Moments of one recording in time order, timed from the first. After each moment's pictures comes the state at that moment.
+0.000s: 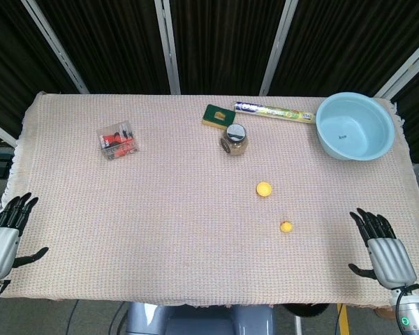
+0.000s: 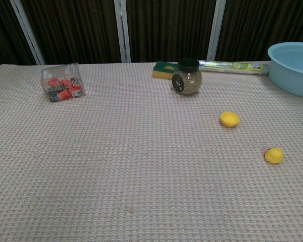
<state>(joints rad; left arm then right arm) -0.09 -1.14 0.00 -1.62 1.56 1.50 0.06 0.11 -1.07 -0.01 -1.71 -1.51 1.36 -0.06</state>
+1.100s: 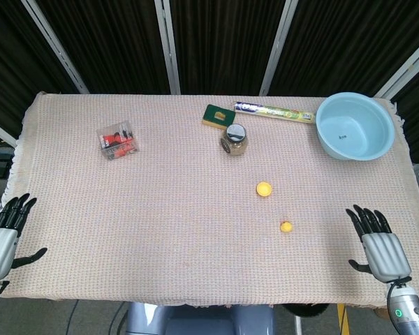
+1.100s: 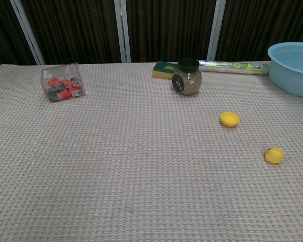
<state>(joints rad) -0.09 -1.13 -0.01 -1.63 1.56 1.50 0.07 0.15 -1.08 0.02 -1.71 -1.45 1.29 -0.22</state>
